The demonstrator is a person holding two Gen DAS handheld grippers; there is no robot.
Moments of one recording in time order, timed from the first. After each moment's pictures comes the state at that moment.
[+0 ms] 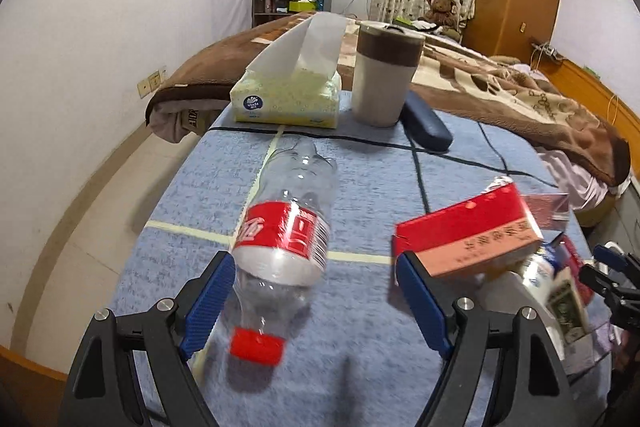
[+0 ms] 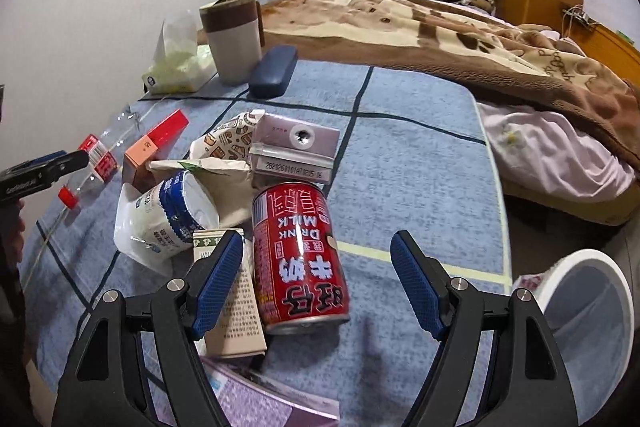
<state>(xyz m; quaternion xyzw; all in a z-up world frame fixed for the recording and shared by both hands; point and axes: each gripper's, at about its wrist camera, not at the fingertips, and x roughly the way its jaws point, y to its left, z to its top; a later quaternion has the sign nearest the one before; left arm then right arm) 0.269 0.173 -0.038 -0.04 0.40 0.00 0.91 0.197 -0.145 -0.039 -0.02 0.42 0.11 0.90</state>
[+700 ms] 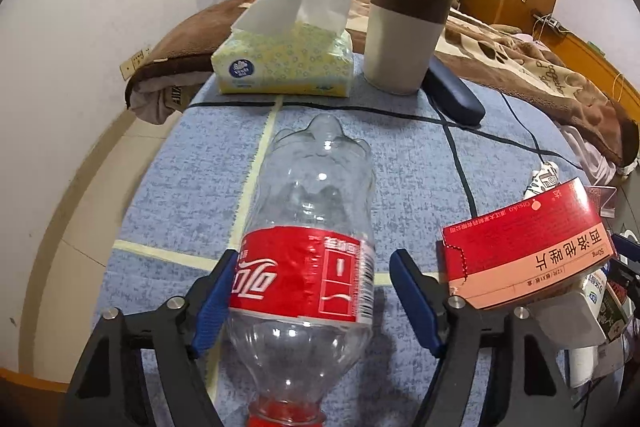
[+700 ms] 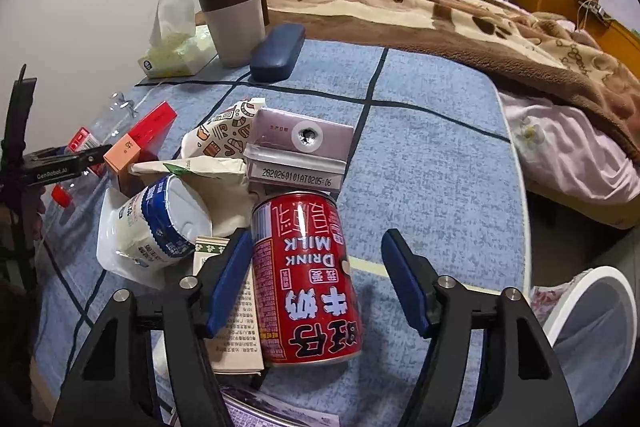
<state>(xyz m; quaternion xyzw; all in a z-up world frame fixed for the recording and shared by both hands) 0.321 0.185 -0.075 -0.03 0.46 -0.02 0.89 0.223 -0.139 -0.046 -0.02 0.46 0.13 0.88</state>
